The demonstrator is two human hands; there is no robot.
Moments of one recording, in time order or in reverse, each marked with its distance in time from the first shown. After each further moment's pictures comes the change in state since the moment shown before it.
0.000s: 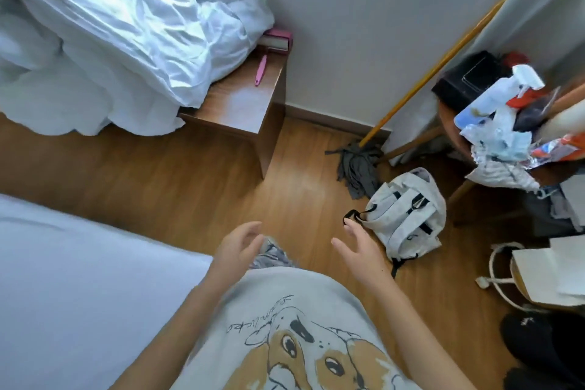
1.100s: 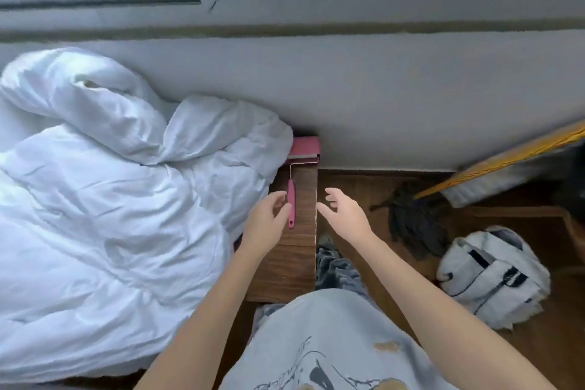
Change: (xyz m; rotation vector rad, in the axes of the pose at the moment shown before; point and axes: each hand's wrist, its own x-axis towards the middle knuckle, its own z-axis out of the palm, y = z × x) left_hand 0.626 0.163 -0.200 0.194 -0.111 -0.024; right_hand 0.599 -0.309 -0.050 0.013 -0.010 0.164
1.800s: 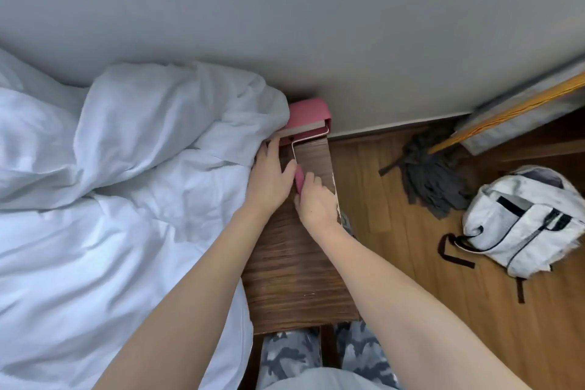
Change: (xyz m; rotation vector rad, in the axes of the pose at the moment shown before) left_hand 0.181 -0.084 0.039 0.185 -0.057 0.247; right_hand 0.147 0.010 0.169 -0.370 0.172 0.140
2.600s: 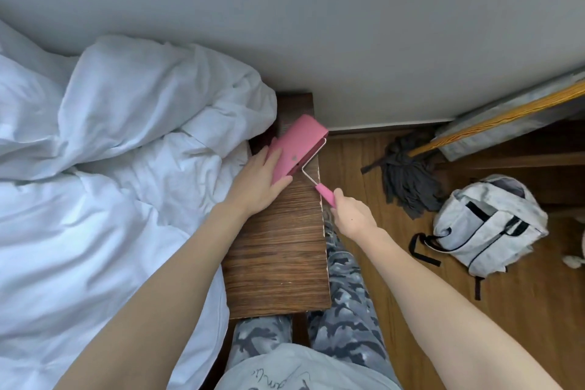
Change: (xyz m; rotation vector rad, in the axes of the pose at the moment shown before) left_hand -0.016 -0.018 0.001 0.293 -0.274 0.136; right_hand -0.025 0.108 -0.033 -0.135 -0.281 -0.092
